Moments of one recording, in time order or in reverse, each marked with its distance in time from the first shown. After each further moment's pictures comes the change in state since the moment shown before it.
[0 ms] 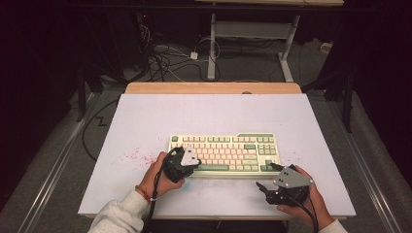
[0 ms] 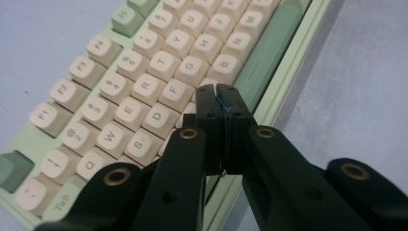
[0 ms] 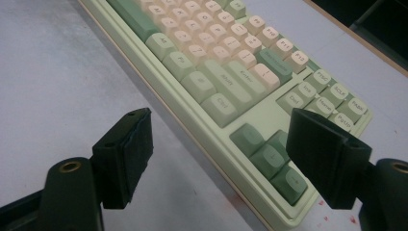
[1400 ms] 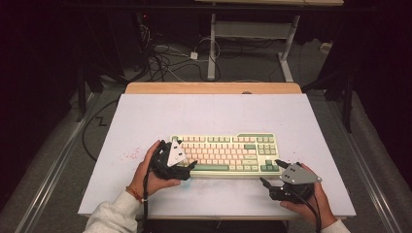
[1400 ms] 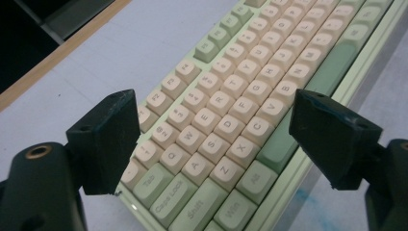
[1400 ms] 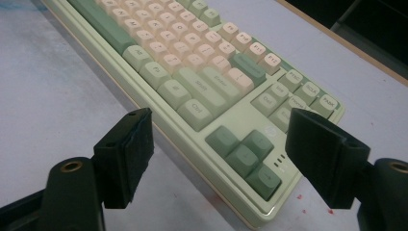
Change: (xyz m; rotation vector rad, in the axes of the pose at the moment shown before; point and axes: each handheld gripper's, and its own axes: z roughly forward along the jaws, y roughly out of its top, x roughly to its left) left arm 0.008 -0.017 -0.023 -0.130 0.184 -0.062; right arm -0.011 0.000 -0.006 -0.028 -0.040 0.057
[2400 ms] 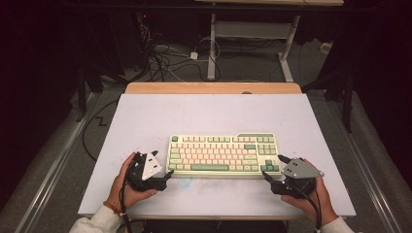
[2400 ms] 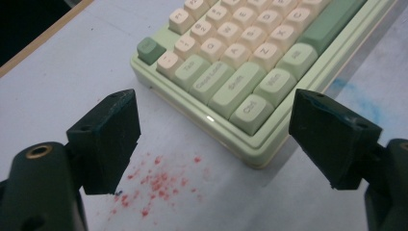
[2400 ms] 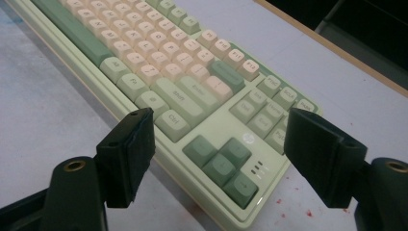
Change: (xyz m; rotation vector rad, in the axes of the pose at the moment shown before) left arm 0.011 -0.063 -0.029 0.065 0.077 -0.019; right arm -0.010 0.008 0.000 0.001 -0.038 0.024
